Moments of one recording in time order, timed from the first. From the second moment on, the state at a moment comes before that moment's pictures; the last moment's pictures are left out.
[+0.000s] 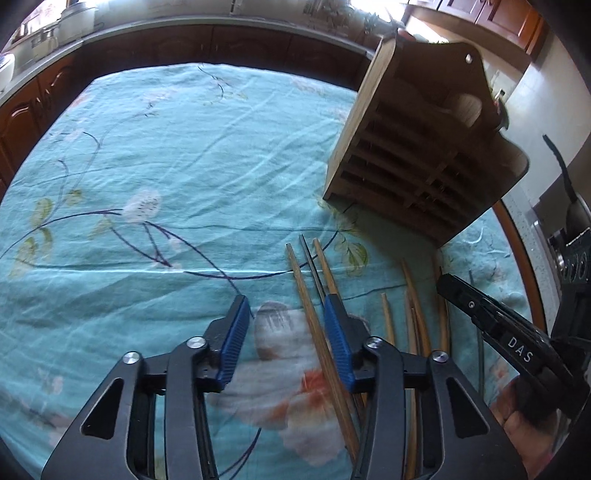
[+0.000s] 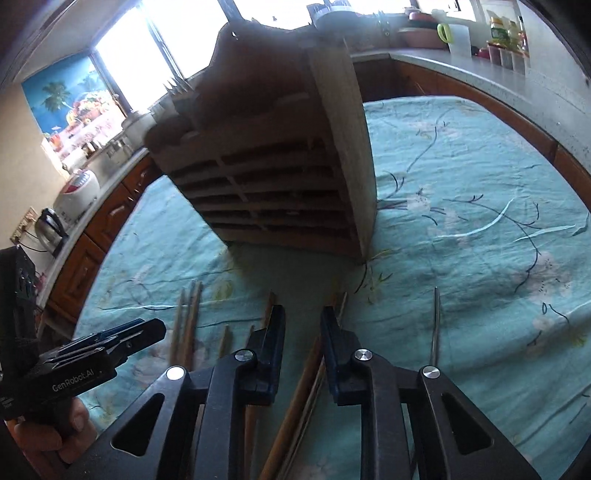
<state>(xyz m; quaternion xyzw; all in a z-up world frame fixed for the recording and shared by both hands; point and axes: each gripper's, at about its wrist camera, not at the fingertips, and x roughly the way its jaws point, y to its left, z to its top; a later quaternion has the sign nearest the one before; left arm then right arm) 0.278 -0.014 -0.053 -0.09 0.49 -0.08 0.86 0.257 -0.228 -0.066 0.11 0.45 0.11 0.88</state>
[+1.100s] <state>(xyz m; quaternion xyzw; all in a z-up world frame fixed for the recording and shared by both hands) 0.229 0.008 0.040 -0.11 0.38 -0.16 0.90 0.215 -0.239 0.014 0.13 0.38 0.15 0.90</state>
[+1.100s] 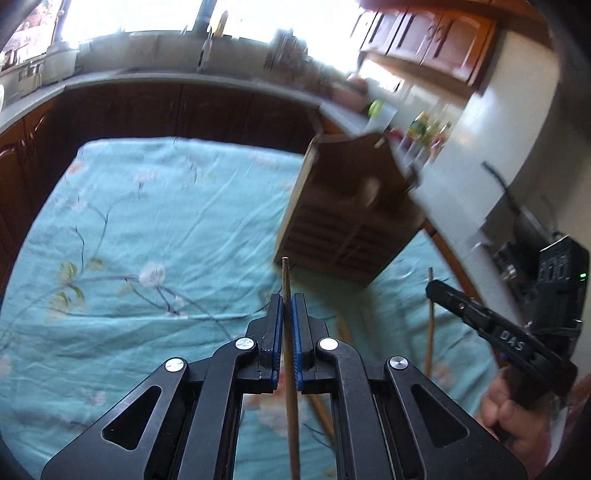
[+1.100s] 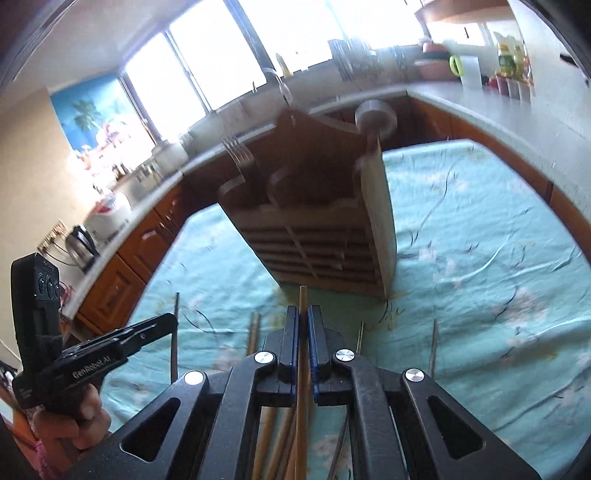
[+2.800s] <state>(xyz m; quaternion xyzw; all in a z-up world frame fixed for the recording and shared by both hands) 0.319 0.026 -0.003 -0.11 0.45 -0.09 0.88 0.183 -0.271 0.119 0.18 0.22 0.16 0.95</state>
